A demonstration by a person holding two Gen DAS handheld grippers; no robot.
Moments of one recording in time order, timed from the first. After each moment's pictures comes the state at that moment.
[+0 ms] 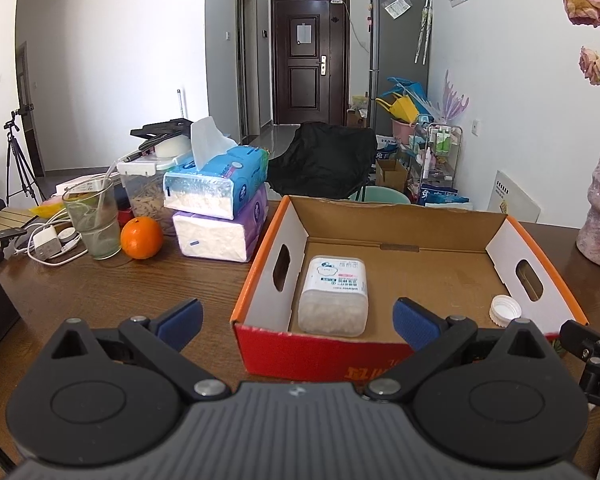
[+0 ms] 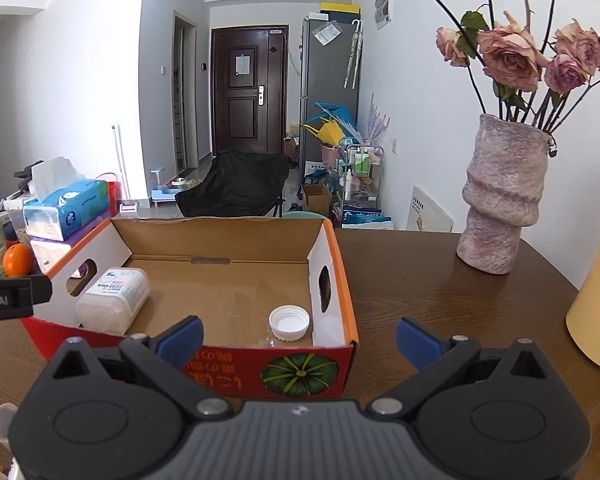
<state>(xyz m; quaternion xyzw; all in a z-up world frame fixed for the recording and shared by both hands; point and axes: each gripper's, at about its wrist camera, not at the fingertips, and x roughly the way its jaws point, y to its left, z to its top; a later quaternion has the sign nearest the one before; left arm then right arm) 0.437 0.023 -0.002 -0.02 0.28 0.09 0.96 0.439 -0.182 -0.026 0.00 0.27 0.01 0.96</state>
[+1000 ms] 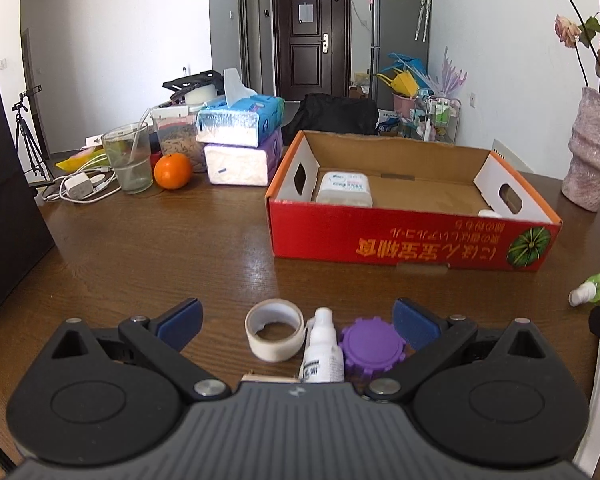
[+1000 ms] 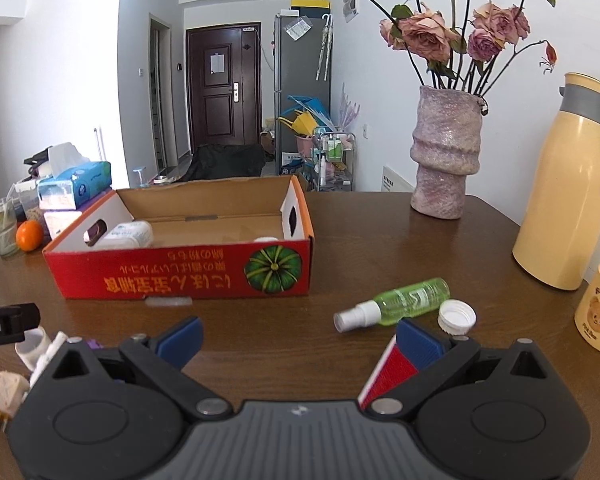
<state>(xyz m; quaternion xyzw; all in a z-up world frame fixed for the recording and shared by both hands) 0.338 0.021 -0.033 -0.01 0.31 0.10 0.94 0.324 -0.194 -0.043 0.01 0.28 -0.03 0.96</state>
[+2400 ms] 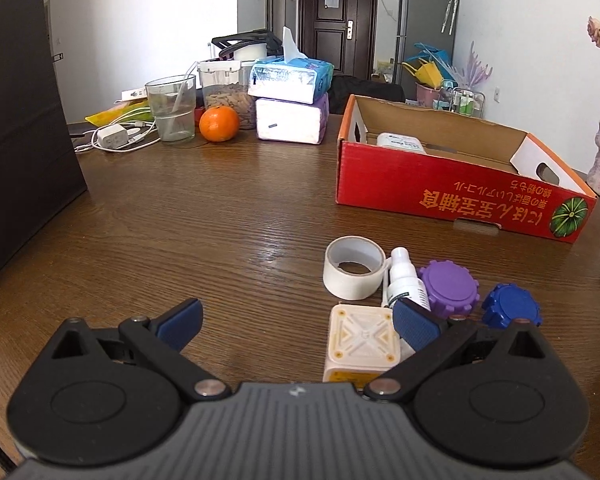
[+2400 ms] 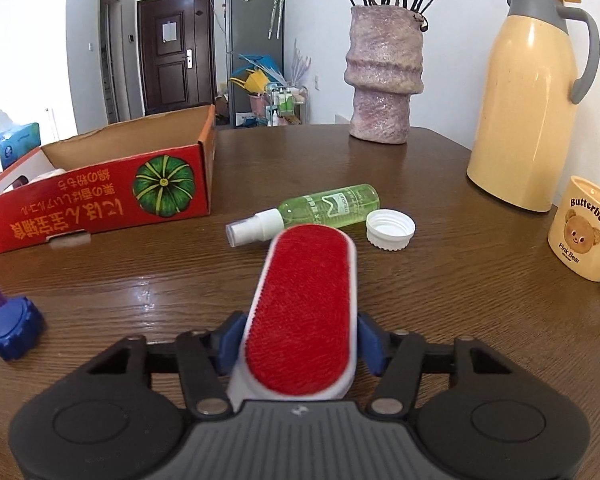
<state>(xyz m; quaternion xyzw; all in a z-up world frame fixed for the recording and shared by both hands) 0.307 0.075 -0.066 -0.05 0.33 0.12 0.93 0.332 -0.257 -0.113 0.04 0.33 -0.09 0.94</state>
